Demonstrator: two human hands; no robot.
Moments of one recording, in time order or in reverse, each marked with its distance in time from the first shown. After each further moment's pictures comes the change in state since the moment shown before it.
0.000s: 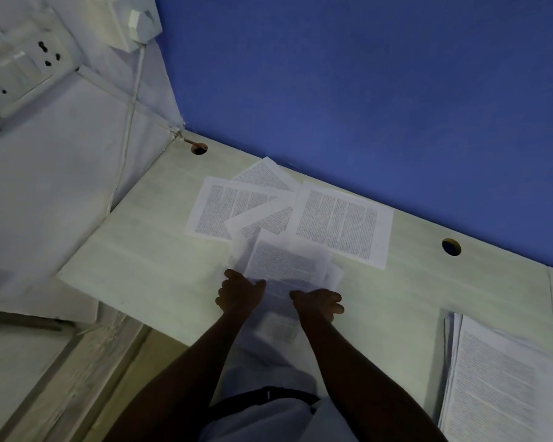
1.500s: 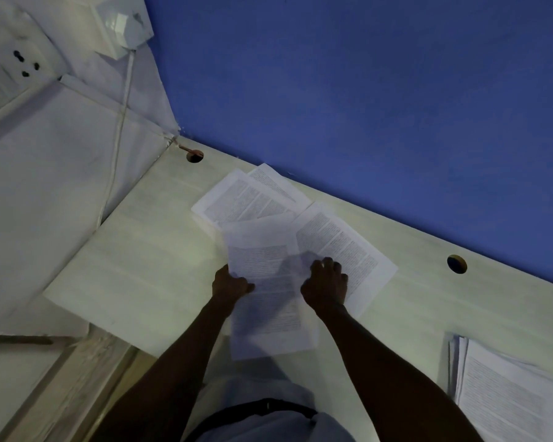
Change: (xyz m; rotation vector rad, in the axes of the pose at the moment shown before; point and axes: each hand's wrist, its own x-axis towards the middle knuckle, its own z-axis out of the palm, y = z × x) left_hand 0.045 0.018 -0.042 -0.561 -0.220 0.103; right_hand 0.045 -0.060 -0.036 -0.622 0.155 -0.626
